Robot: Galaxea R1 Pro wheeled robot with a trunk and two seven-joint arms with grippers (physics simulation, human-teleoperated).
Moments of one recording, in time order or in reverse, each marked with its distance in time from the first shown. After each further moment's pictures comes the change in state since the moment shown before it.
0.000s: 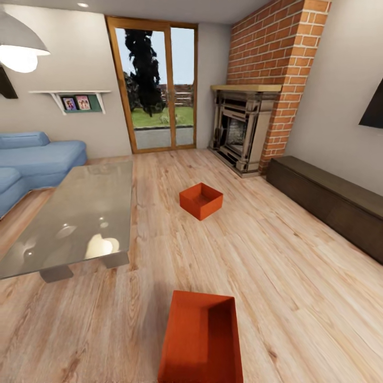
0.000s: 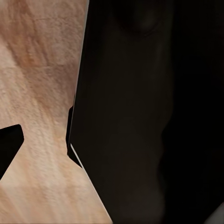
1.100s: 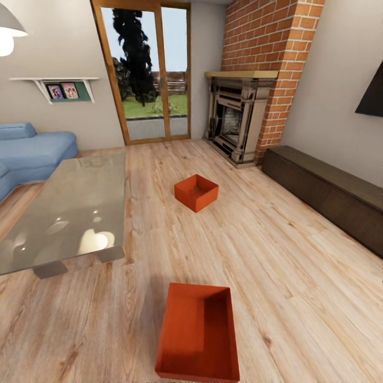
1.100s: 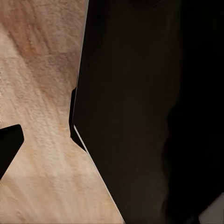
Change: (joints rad) left arm 0.000 0.000 0.001 0.000 0.000 0.000 0.000; right arm 0.000 0.000 -0.001 0.000 -0.004 0.001 0.011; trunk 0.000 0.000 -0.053
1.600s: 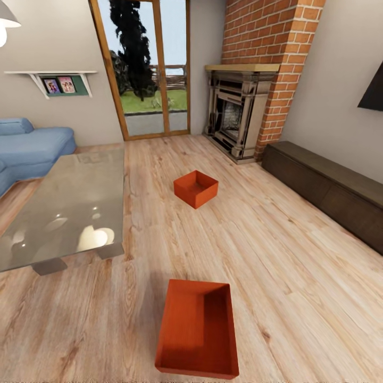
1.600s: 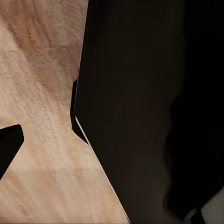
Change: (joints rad) left arm 0.000 0.000 -0.001 0.000 0.000 0.000 0.000; right arm 0.000 0.000 0.000 0.000 0.005 -0.001 -0.002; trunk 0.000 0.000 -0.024
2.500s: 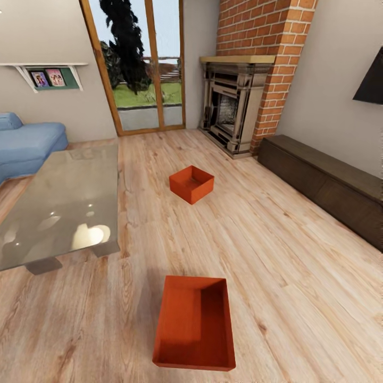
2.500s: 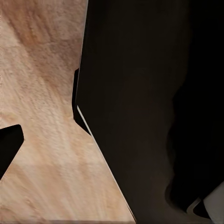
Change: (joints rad) left arm 0.000 0.000 0.000 0.000 0.000 0.000 0.000; right arm 0.000 0.002 -0.003 0.000 -0.009 0.000 -0.007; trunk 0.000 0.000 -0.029
